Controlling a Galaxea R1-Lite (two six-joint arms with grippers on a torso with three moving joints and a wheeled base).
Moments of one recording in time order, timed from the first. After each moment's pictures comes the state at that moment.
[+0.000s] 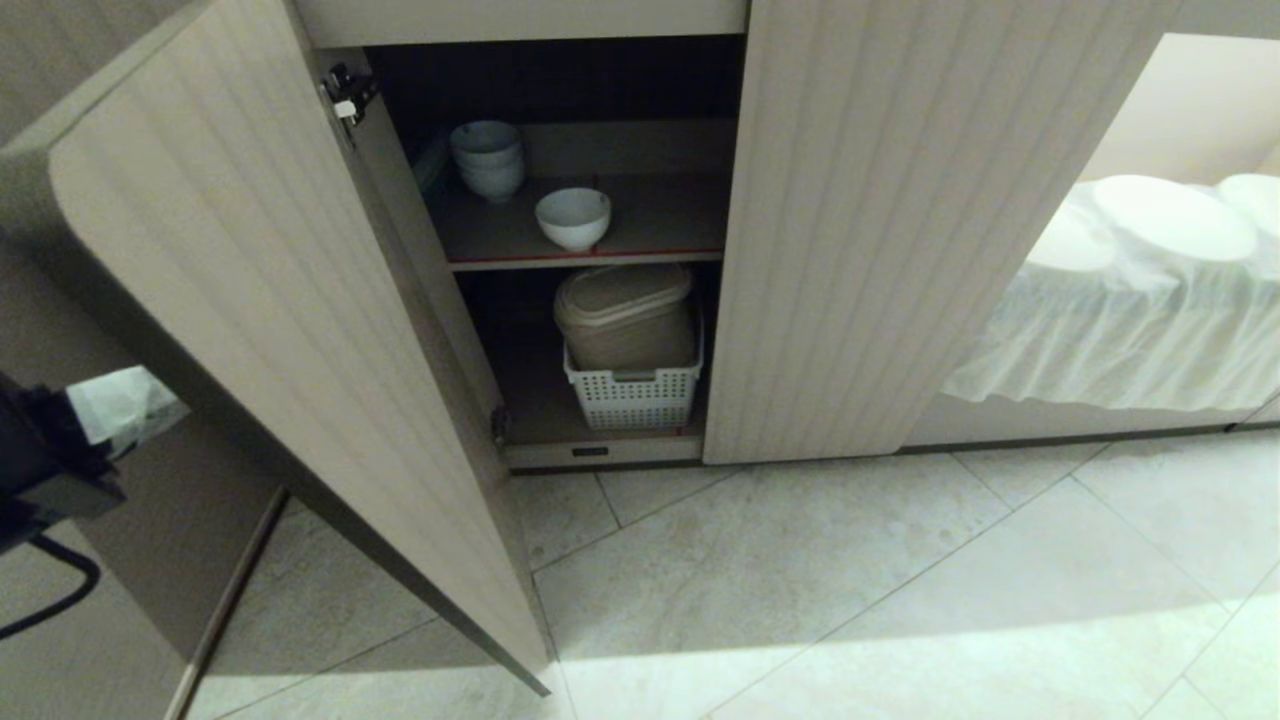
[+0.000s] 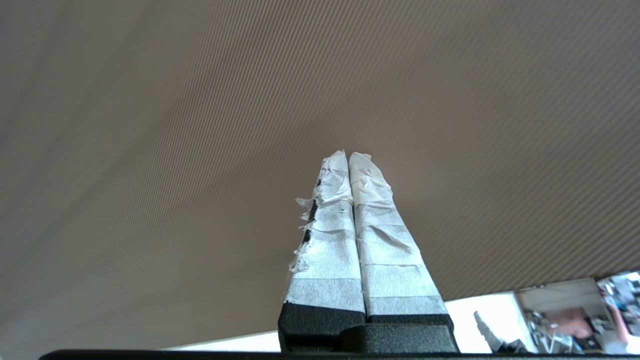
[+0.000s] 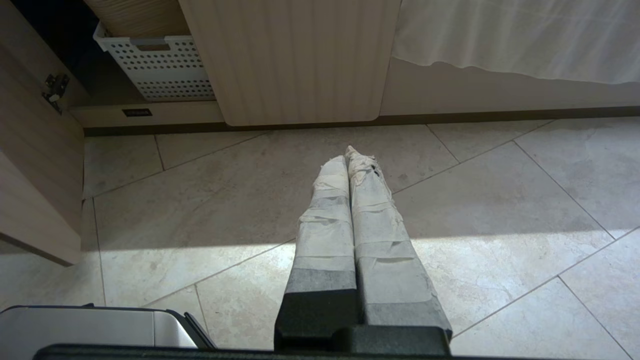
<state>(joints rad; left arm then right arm) 0.00 1.04 -0.47 -0.69 -0.62 -0.81 0.00 0.00 0.00 0.00 0.00 0.00</state>
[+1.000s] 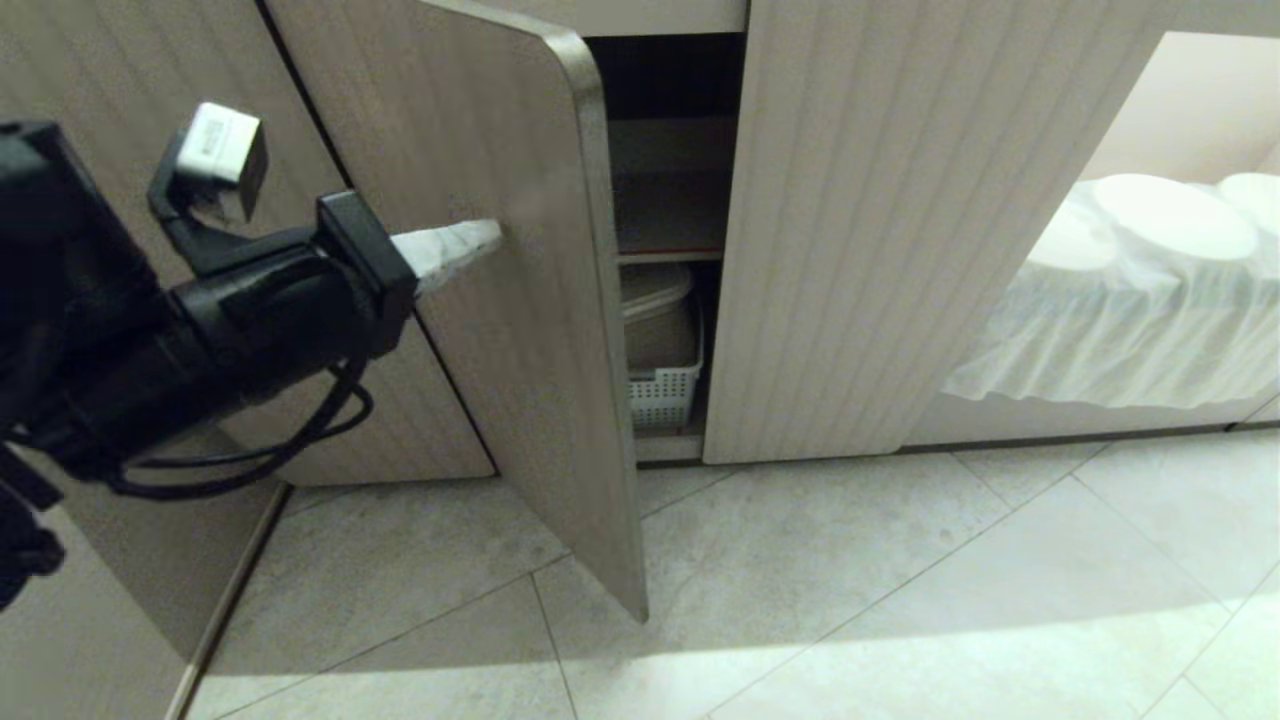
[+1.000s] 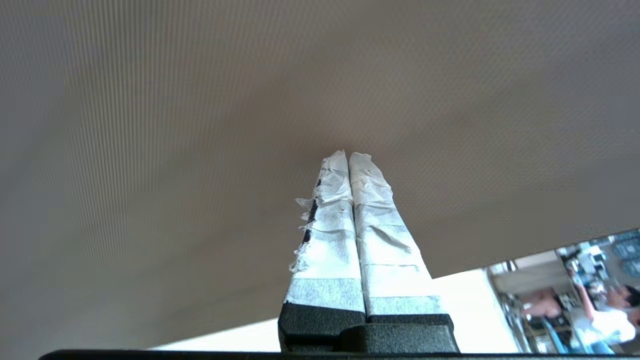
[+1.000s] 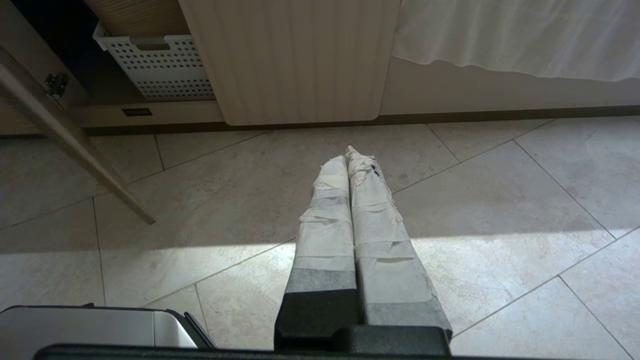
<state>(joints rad) -0.42 1.46 -0.82 -0.80 -0.28 -0.78 0.00 0.00 0.00 0.00 0.00 0.00</state>
